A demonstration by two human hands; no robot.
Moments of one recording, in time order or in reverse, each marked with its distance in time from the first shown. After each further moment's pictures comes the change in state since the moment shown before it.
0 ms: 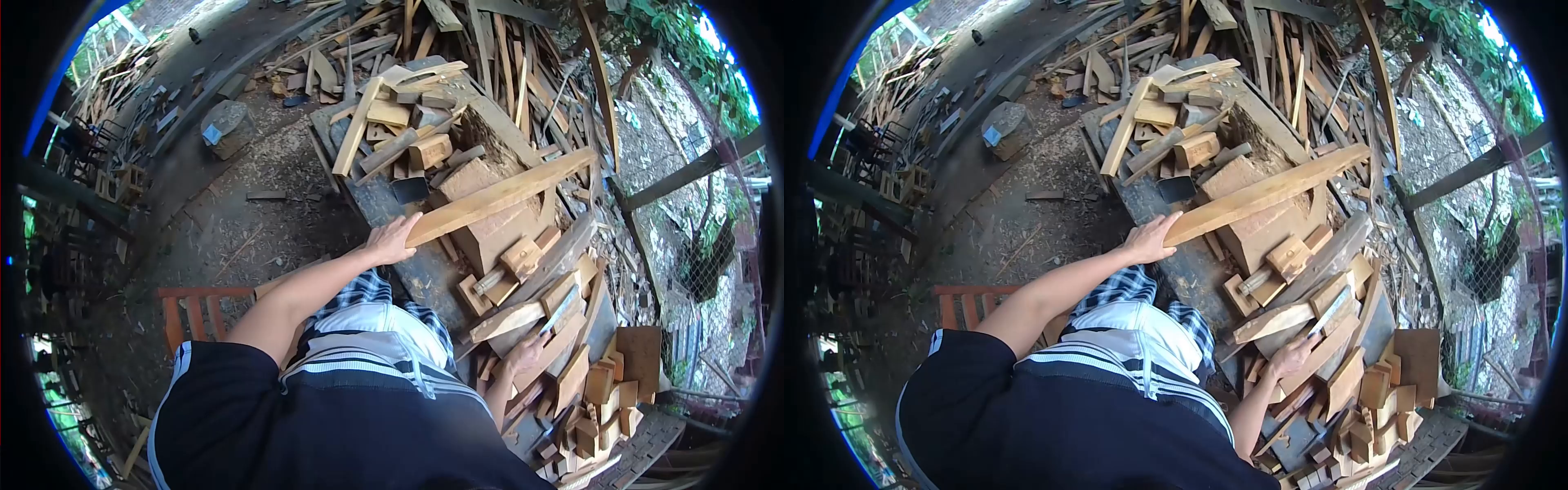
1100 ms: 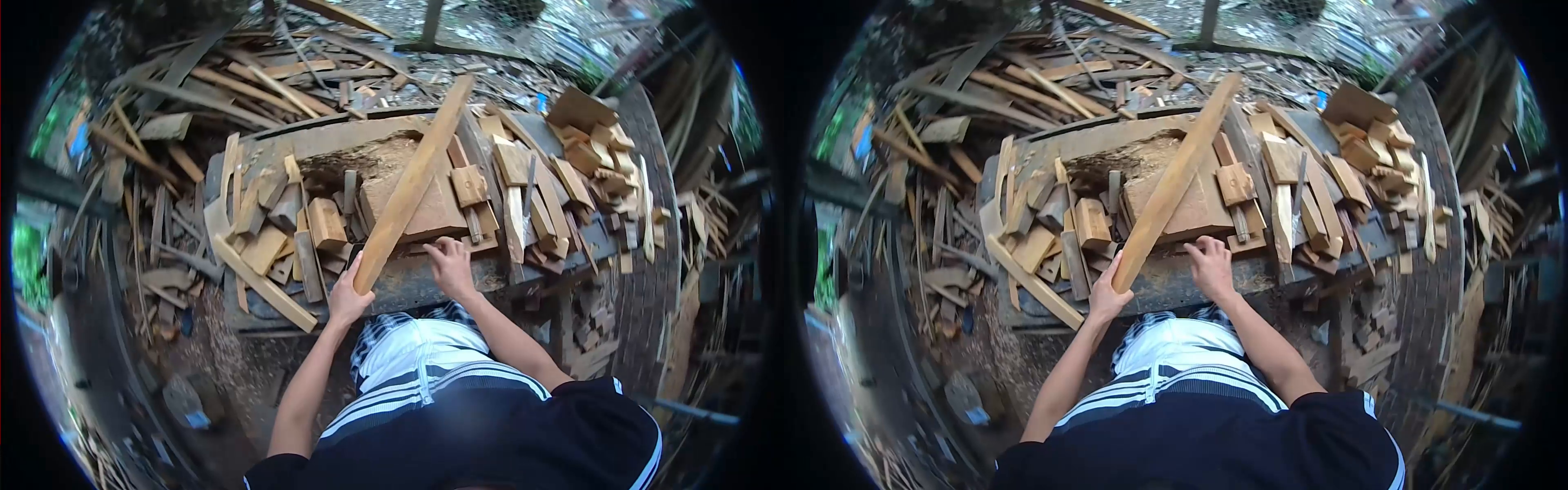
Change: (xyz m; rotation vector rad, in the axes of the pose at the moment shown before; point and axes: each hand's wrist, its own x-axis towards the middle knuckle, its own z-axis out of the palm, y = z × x) left_hand 0.145 -0.114 -0.072 -0.309 -0.342 0.607; right_hand -0.118 -0.309 0.063 -0.033 -0.134 -0.241
